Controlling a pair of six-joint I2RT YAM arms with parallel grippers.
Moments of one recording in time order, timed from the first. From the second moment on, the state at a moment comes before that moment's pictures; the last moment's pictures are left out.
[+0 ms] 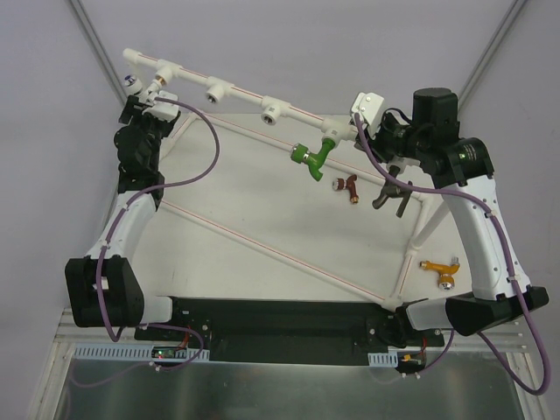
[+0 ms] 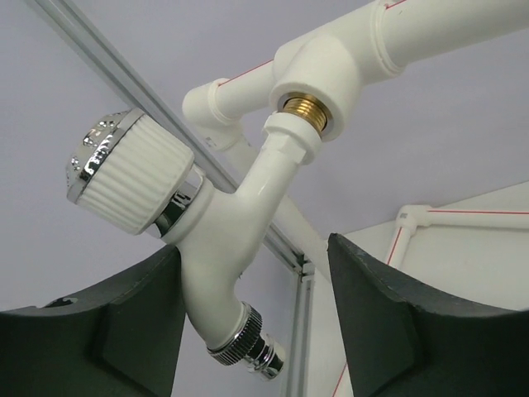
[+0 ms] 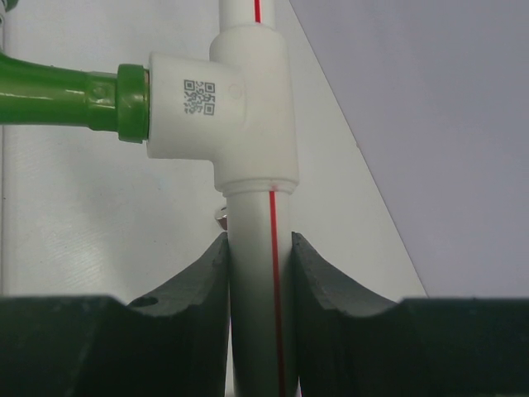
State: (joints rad) left arm 0.03 1.34 1.01 0.53 -0.01 0.62; right arm 0.34 1.37 1.78 -0.93 -0.42 -0.77
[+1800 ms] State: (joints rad) left arm 0.47 1.56 1.19 0.83 0.98 -0.62; right arm 0.35 1.36 1.76 -0.92 -0.42 -0.77
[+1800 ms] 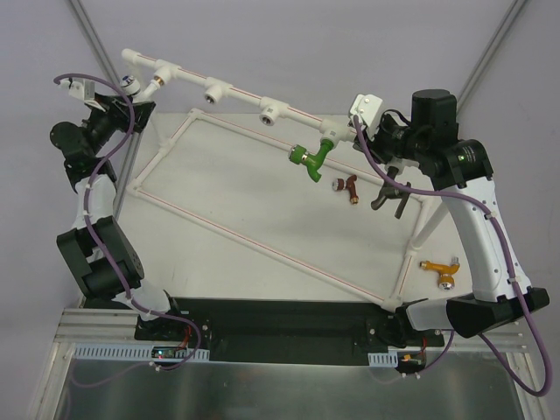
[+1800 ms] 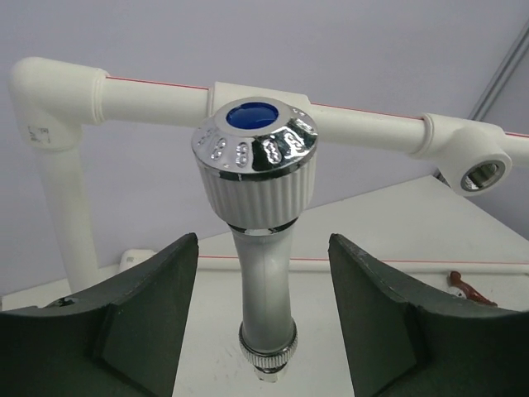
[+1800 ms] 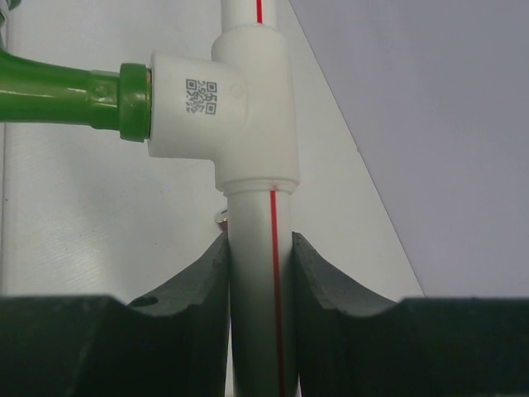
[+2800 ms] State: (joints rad) left arm 0.41 1.57 1.30 0.69 0.91 -0.38; right arm 0.35 1.36 1.76 -0.92 -0.41 -0.77
